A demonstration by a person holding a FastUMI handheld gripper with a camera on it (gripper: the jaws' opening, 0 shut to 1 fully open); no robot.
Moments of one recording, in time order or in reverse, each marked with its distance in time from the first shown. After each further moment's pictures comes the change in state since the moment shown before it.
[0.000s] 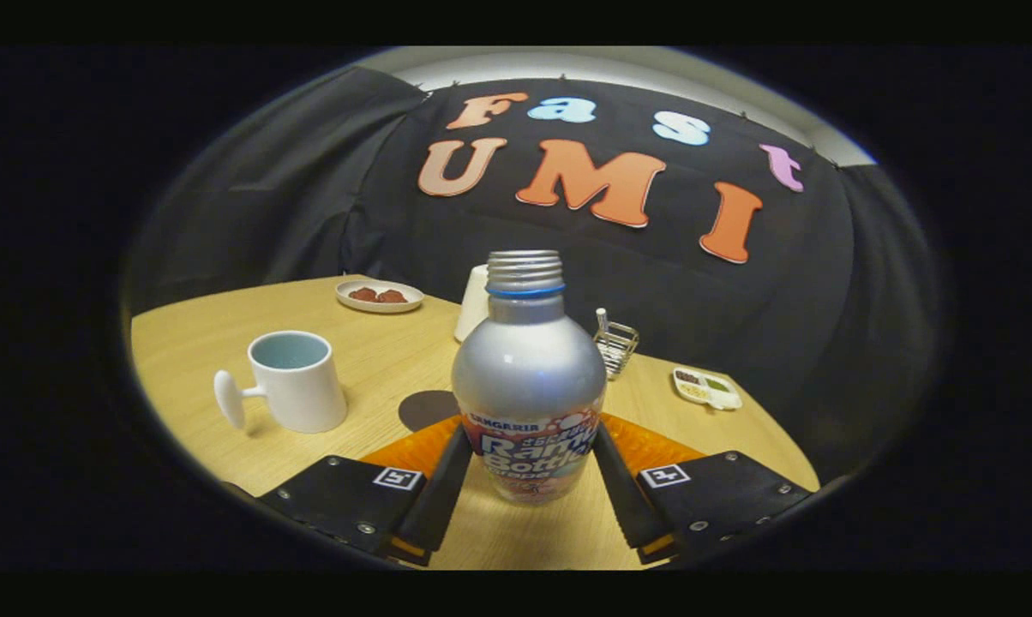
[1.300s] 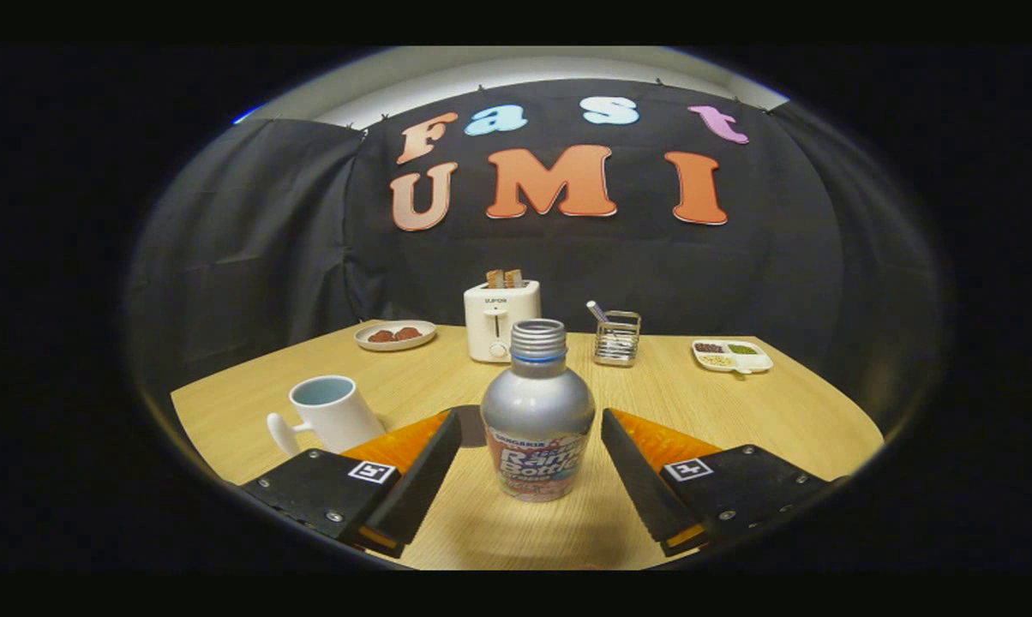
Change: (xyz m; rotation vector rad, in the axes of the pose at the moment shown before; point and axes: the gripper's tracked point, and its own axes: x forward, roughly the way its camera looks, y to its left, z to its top) arm -0.015 -0.014 -0.011 0.337 -0.025 0.098
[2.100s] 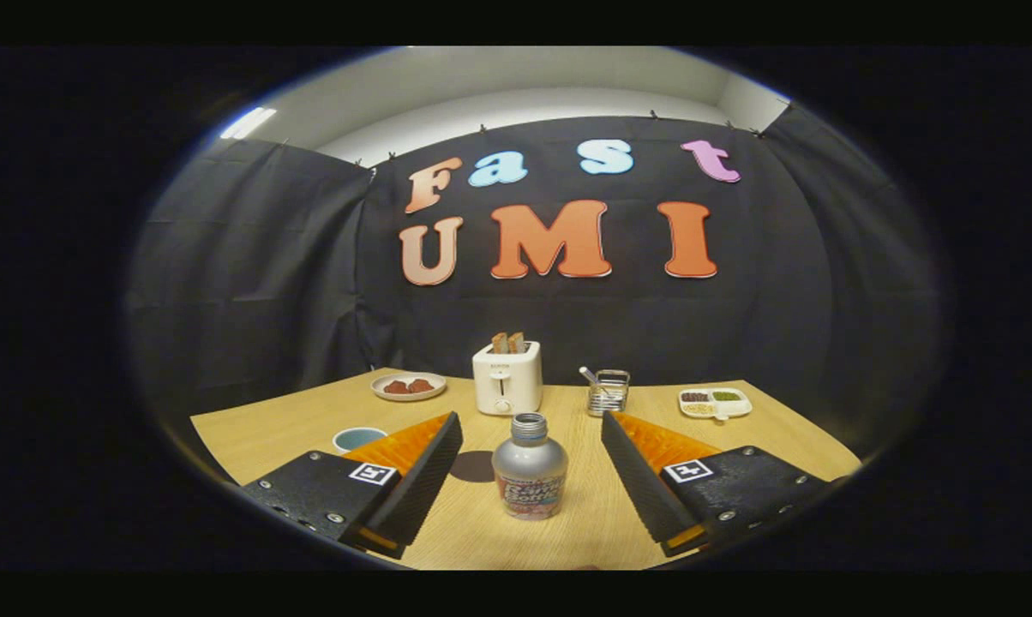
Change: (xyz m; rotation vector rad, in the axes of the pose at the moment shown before) arm -0.055 -0.007 0.078 0.017 -0.172 0.024
